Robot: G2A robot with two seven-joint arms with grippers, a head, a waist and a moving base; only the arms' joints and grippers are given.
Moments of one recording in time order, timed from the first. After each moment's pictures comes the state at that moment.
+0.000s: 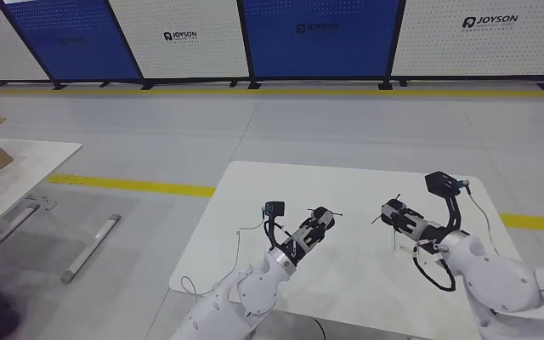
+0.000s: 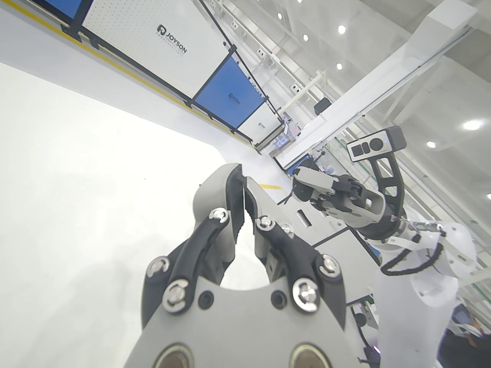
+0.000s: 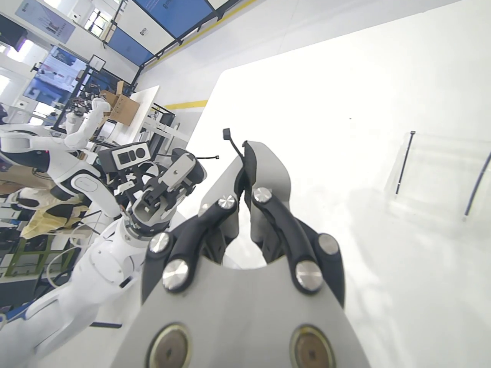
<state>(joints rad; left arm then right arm) 1.42 -1.23 -0.97 -1.71 0.30 -0.13 0.07 -1.31 -1.12 1.36 -2.04 -0.44 0.31 0.85</state>
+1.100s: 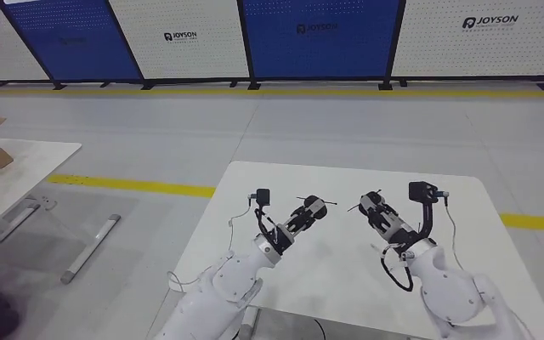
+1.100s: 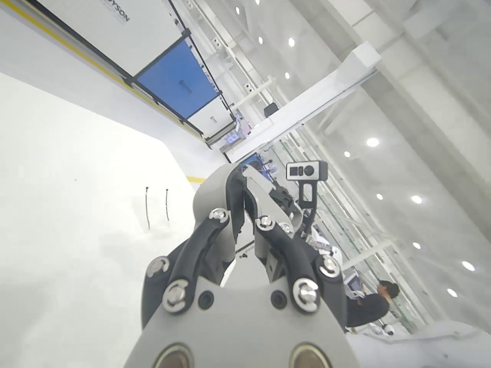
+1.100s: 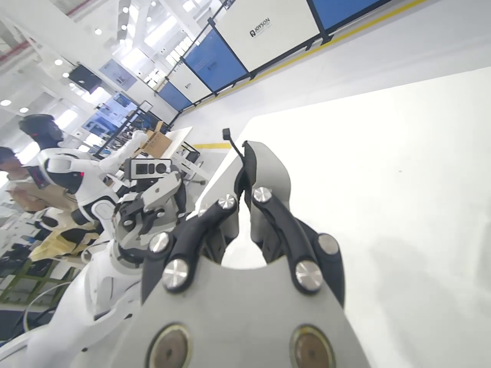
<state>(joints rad) 1.41 -1.21 -1.09 -1.68 0.03 -0.34 -0.09 -1.35 -1.16 1.17 -1.93 -0.43 0.15 0.41</state>
